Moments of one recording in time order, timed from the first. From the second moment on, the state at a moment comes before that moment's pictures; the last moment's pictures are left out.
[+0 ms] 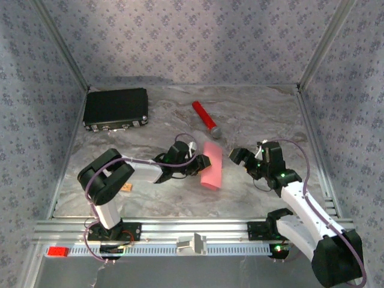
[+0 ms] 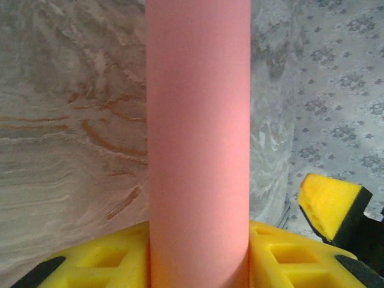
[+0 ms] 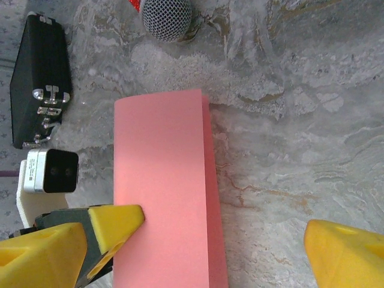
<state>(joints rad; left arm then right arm) -0.85 1.76 0.73 0.46 0.37 -1.23 0.26 0.87 0.47 -0.31 -0.35 0.85</state>
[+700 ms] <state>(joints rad) -0.88 1.75 0.78 0.22 0.25 -1.13 0.26 0.88 0.47 -0.30 -0.38 0.85</state>
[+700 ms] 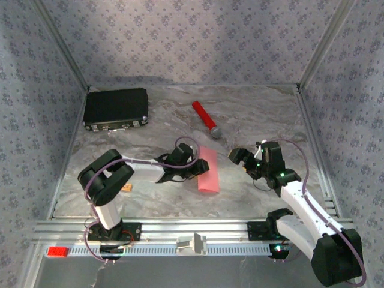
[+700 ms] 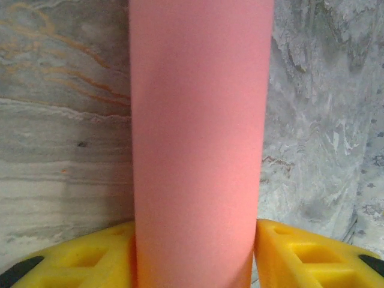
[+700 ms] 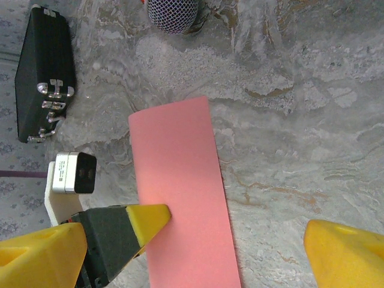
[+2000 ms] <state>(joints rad) -0.89 1.73 0.92 -0.17 0.11 -0.92 0.30 0.93 0.46 -0.27 -0.38 0.85</state>
